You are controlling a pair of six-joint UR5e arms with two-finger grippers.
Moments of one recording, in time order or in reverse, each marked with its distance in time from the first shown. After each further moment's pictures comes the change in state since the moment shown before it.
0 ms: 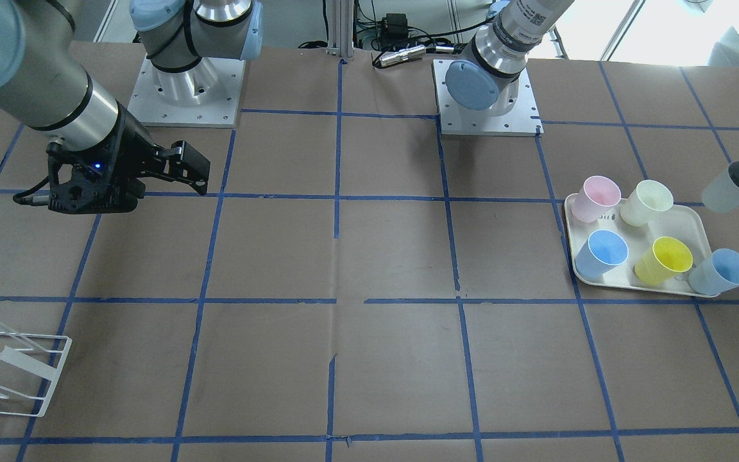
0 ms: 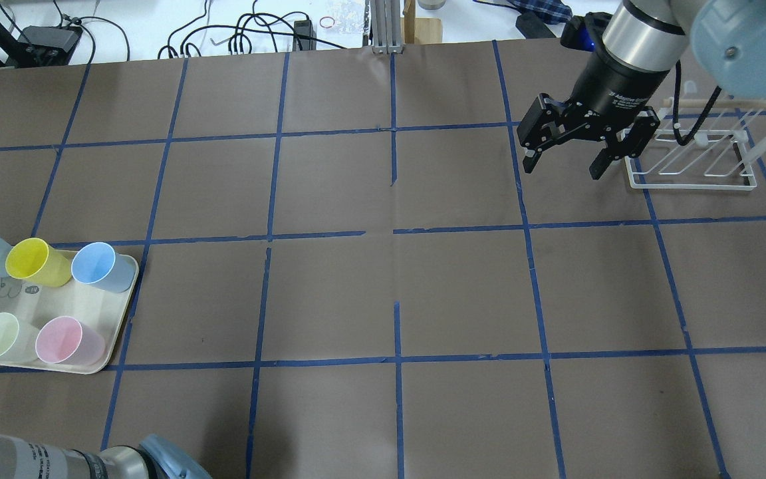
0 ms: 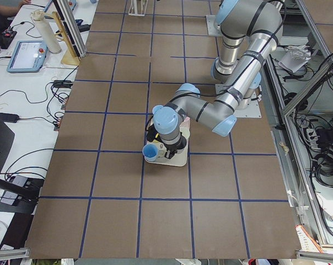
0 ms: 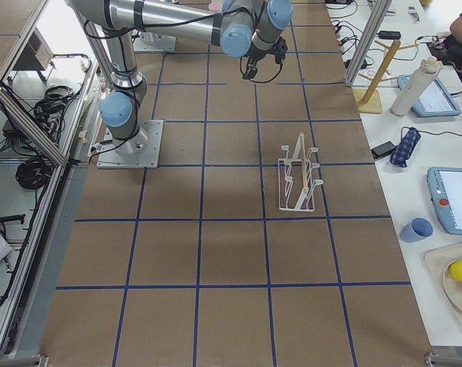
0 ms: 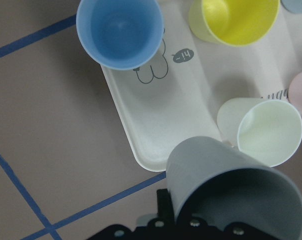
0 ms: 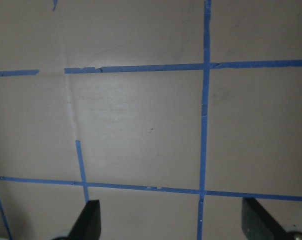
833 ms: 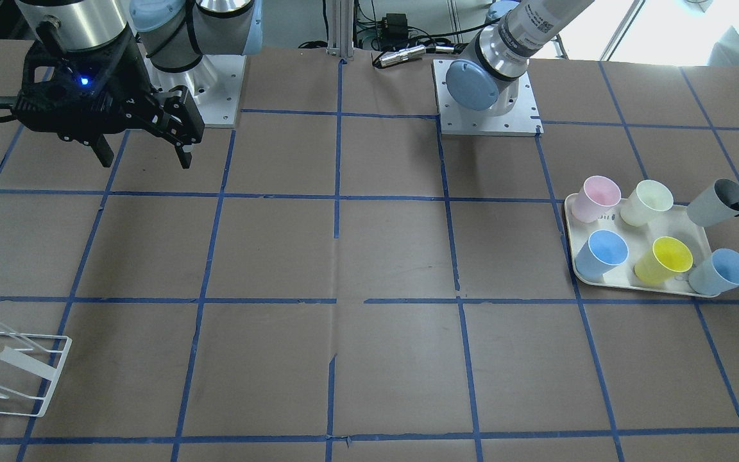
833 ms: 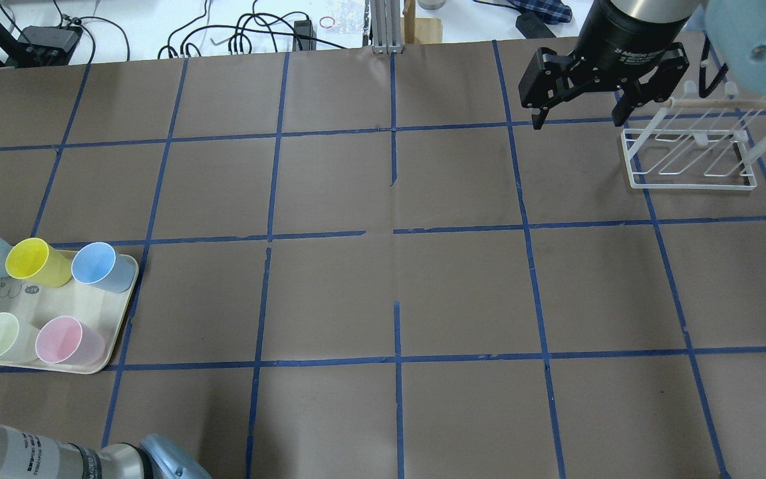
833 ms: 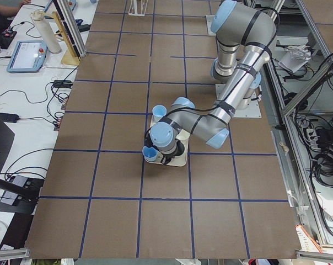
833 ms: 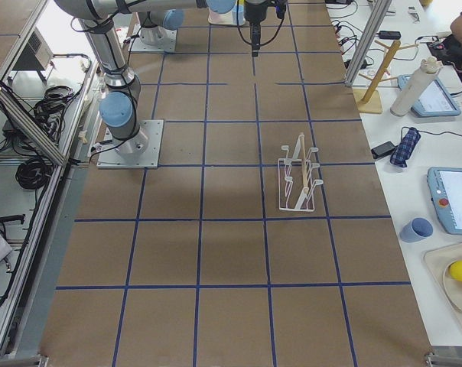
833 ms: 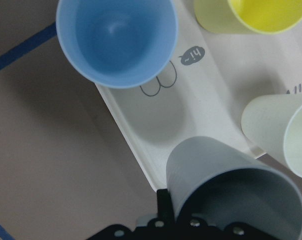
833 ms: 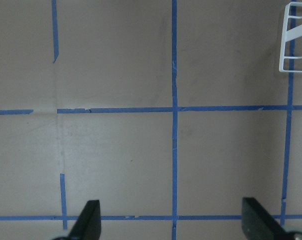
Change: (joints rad) left arm 0.004 -0.069 -0.020 0.037 -0.020 0.134; right arm 0.080 -0.085 -0.063 -0.104 -0.146 0.044
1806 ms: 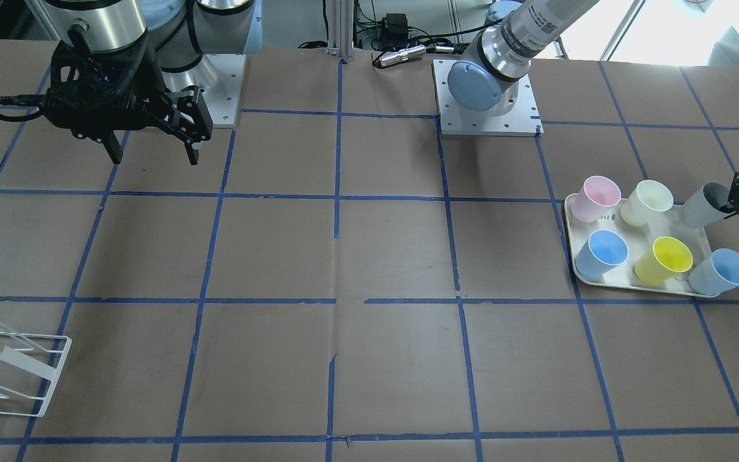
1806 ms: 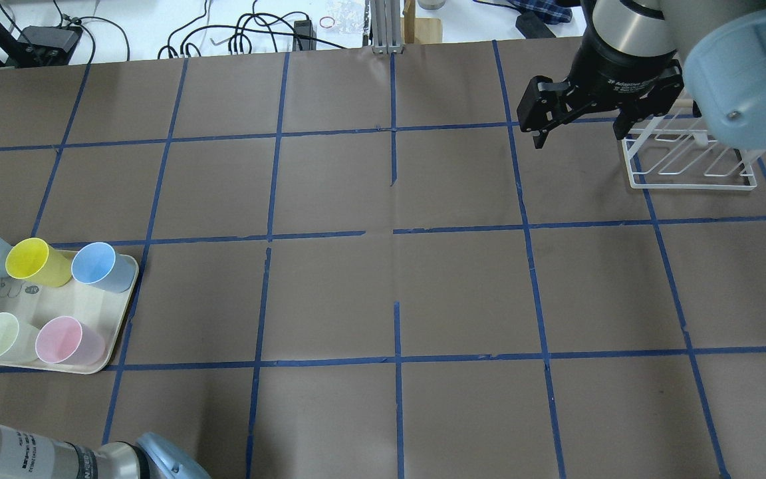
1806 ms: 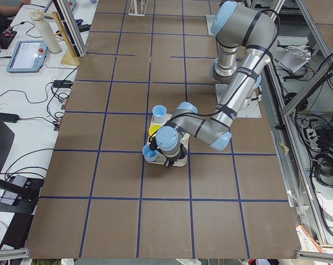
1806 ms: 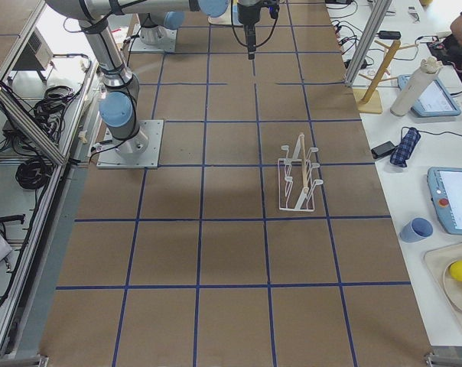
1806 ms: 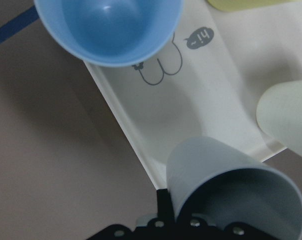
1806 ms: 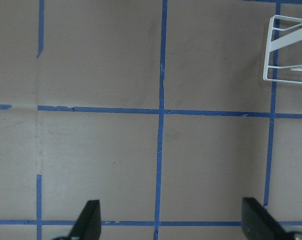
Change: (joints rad) left arm 0.023 -0.010 -0.072 0.106 0.001 0.018; right arm 0.012 -0.040 0.085 -0.038 0.002 -0.008
